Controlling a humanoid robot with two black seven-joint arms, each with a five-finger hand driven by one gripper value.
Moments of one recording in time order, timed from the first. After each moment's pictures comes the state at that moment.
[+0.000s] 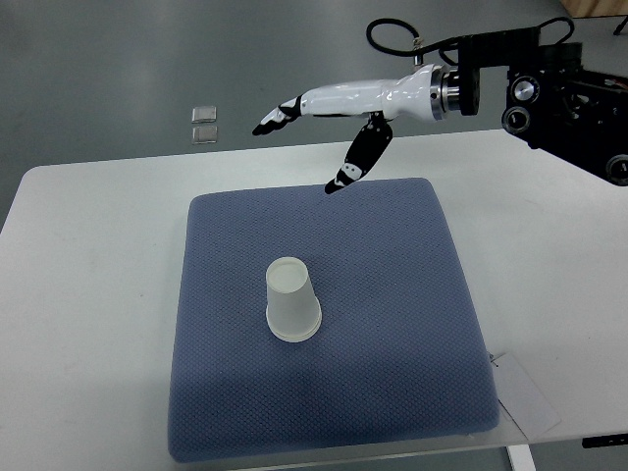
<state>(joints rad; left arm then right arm) -0.01 0.00 -0.04 -0.21 0.05 0.10 -0.05 1.27 -0.44 0.36 1.08 -1.27 0.43 0.36</state>
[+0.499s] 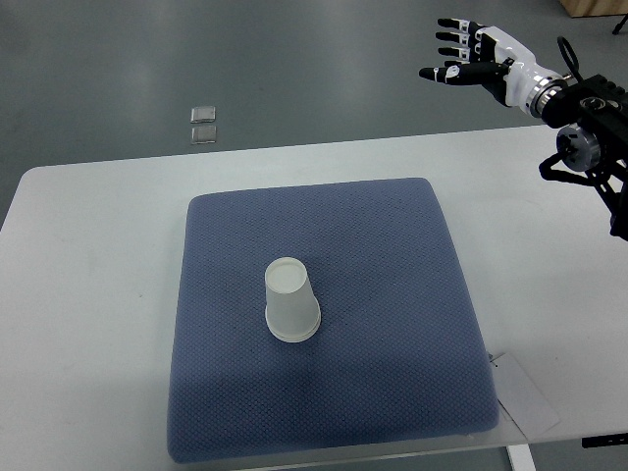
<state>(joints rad) -0.01 0.00 -0.04 -0.21 0.05 0.10 -0.05 0.96 -0.31 0.79 0.63 -0.63 0.12 0.06</state>
